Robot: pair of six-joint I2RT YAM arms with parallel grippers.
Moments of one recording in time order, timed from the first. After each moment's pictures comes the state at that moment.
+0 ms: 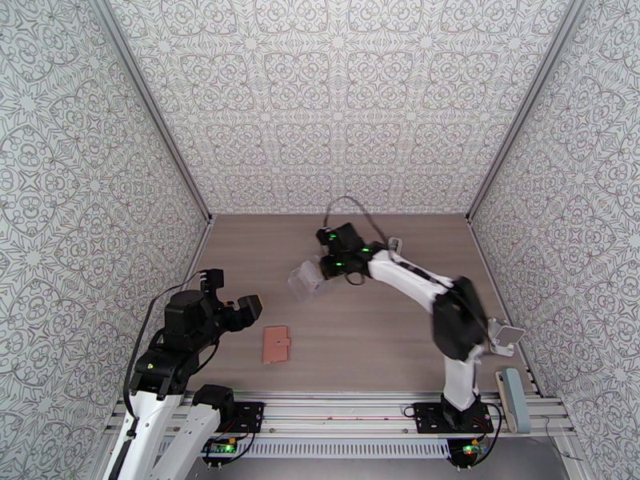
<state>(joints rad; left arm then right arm) -0.14 0.57 0.78 -0.78 0.19 -0.42 0.62 1.81 1.47 -0.48 -0.21 0.24</state>
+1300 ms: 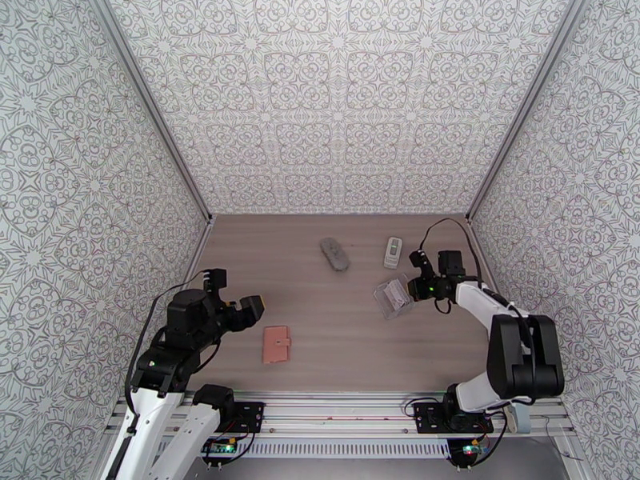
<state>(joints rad) -0.16 0.59 0.78 -0.78 0.19 -0.42 -0.02 1.54 0.87 -0.35 -0.44 -0.18</state>
